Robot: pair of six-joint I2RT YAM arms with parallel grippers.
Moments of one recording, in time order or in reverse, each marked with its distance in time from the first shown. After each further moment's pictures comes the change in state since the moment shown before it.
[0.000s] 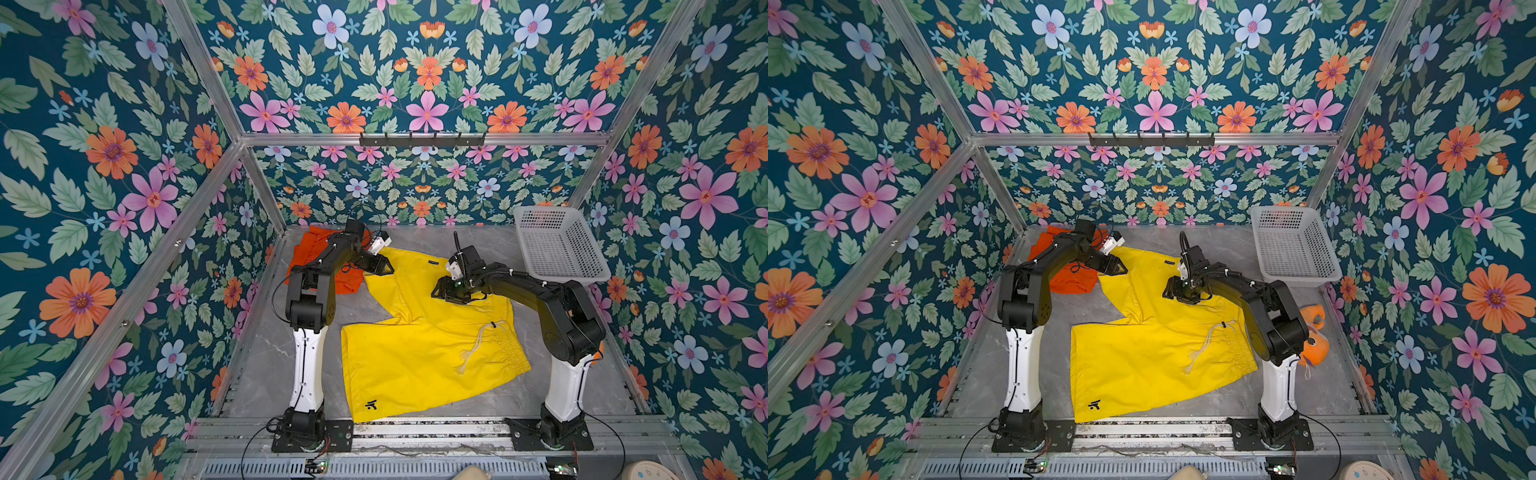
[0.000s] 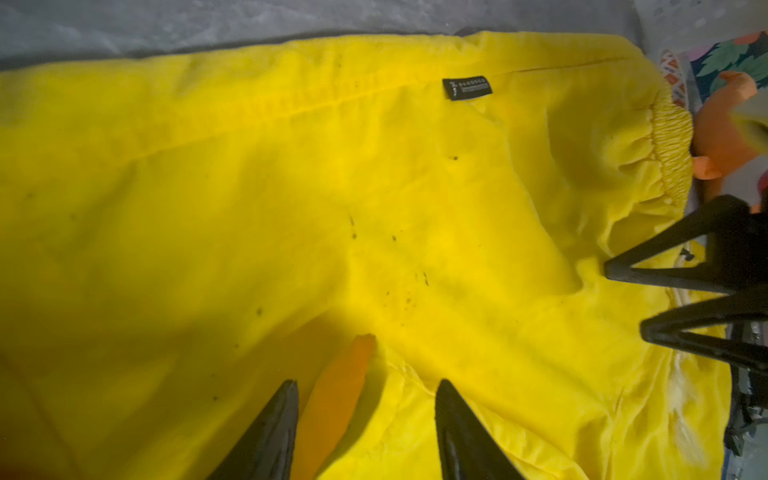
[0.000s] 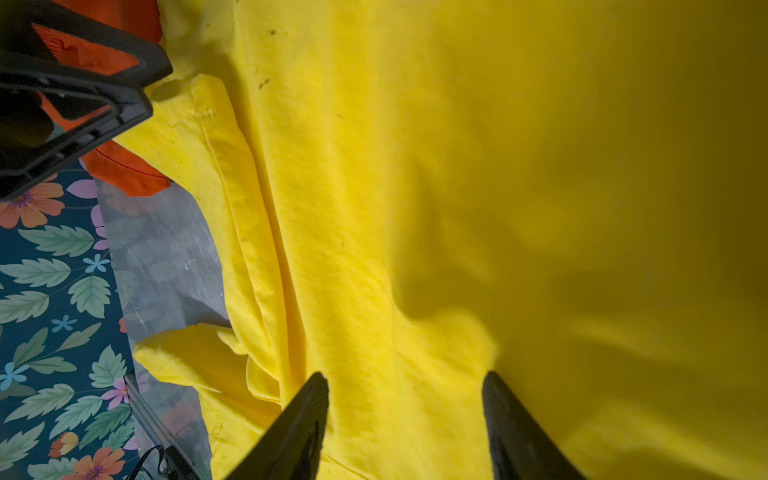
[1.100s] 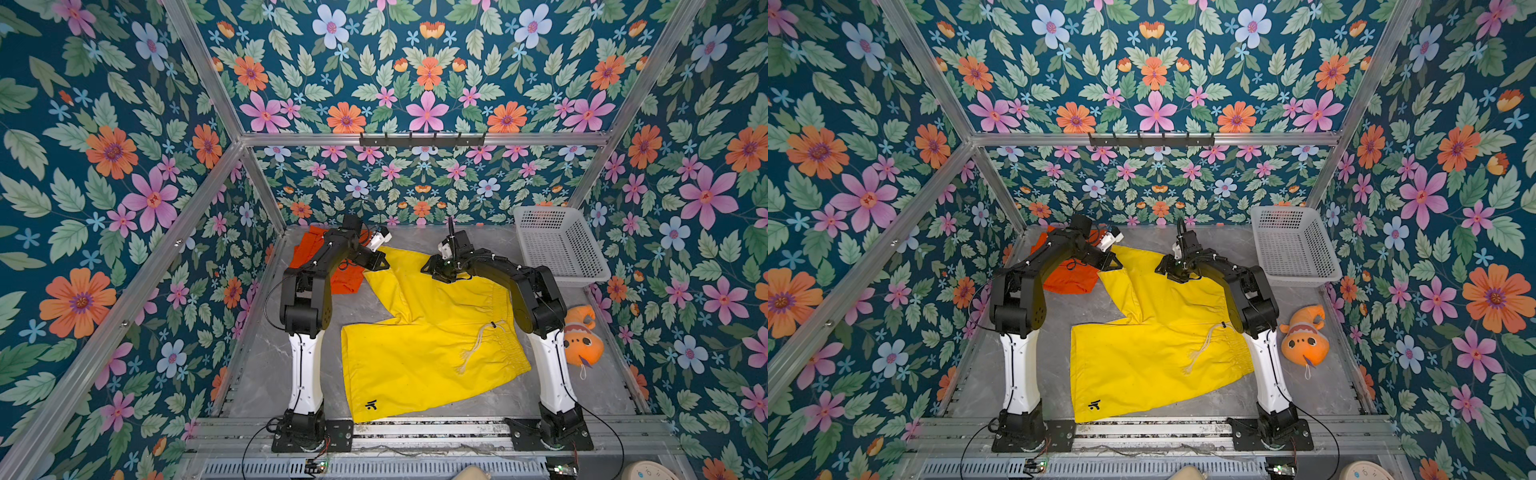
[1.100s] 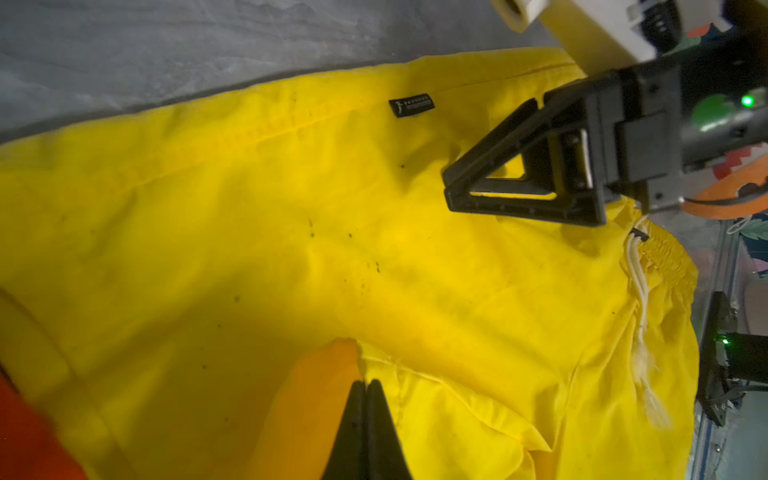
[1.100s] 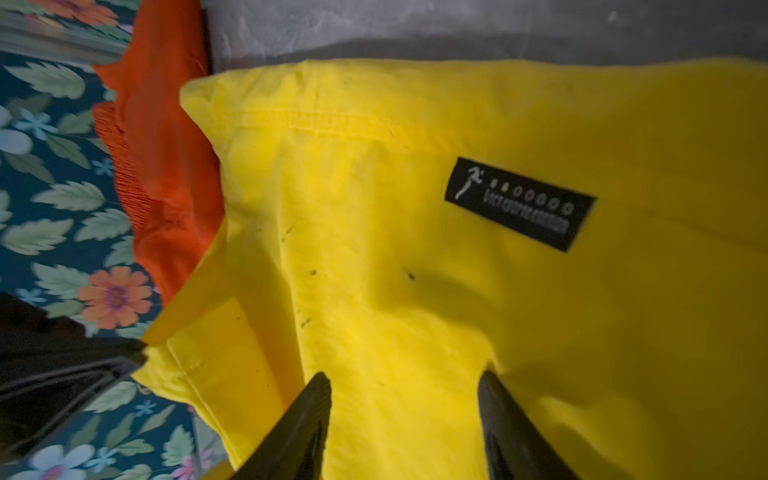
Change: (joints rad) left arm 0.003 -0.118 -0.048 -0.031 0.009 0.042; right arm -0.063 0.352 0.408 0.087 -0.072 0.119
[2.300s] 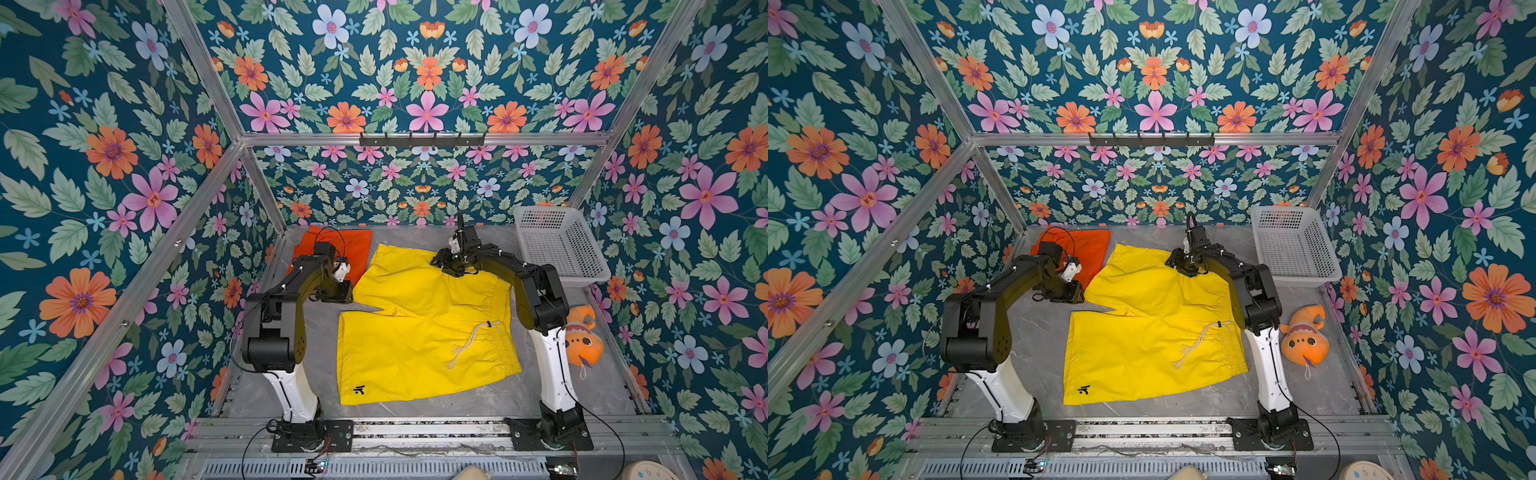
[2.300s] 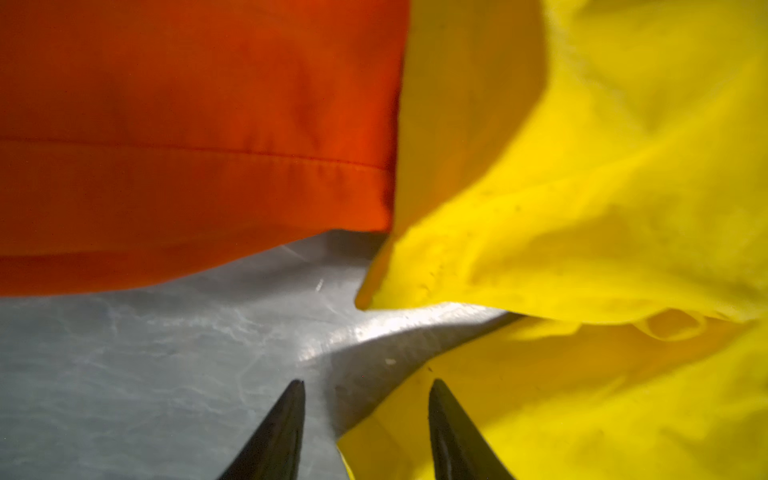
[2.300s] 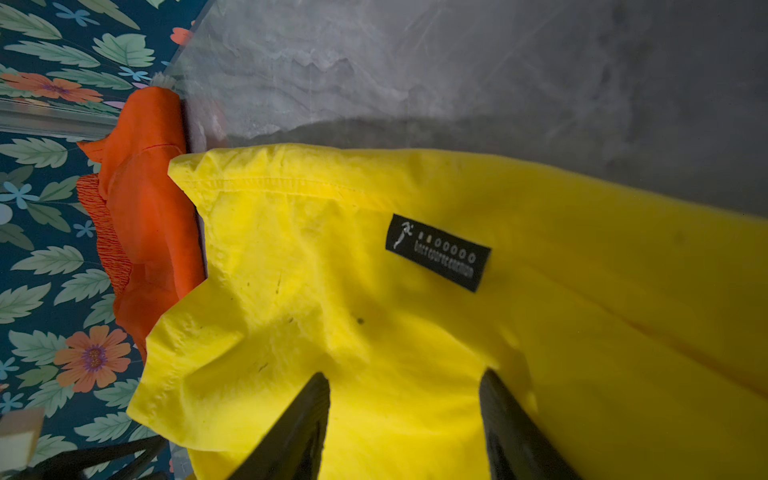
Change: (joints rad) left arm 0.120 -0.417 -0.571 0.005 -0.422 -0.219; right arm -0.043 0.019 0.053 -0.039 0.075 -0.008
